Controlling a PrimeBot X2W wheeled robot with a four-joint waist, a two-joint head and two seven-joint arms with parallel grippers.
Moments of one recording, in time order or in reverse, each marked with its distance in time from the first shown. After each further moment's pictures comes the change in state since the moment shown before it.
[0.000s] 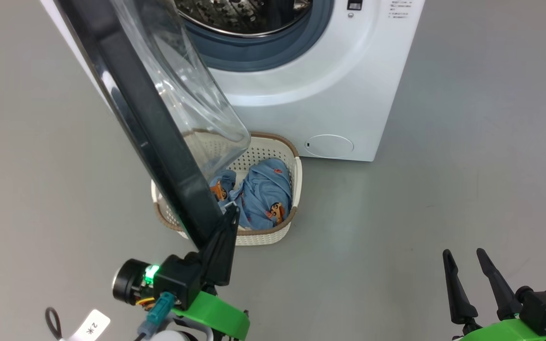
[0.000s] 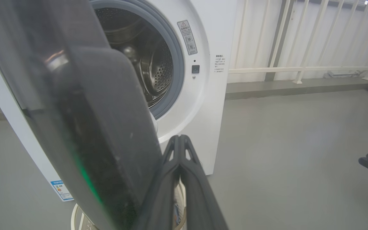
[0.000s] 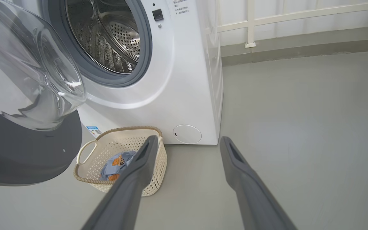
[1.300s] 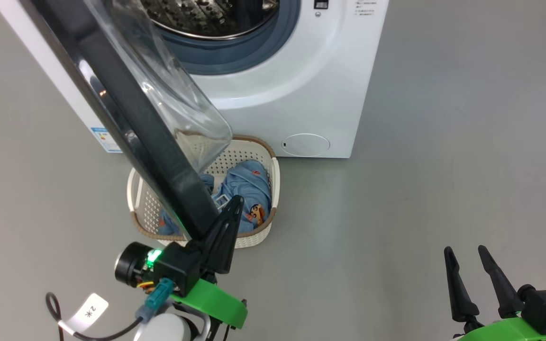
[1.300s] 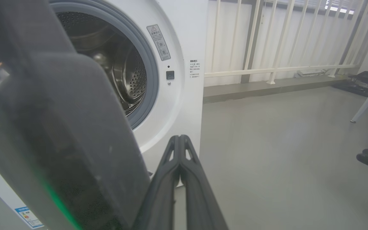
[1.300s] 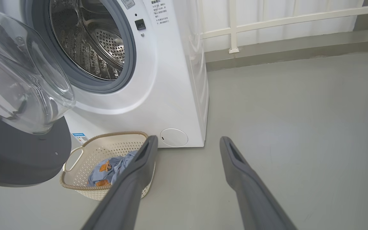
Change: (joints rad) left arm -0.063 -0.013 0.025 0.085 0.016 -0.091 -0.038; right arm 0.000 0.000 -0.002 -0.015 -0.001 0.000 0.000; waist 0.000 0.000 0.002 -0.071
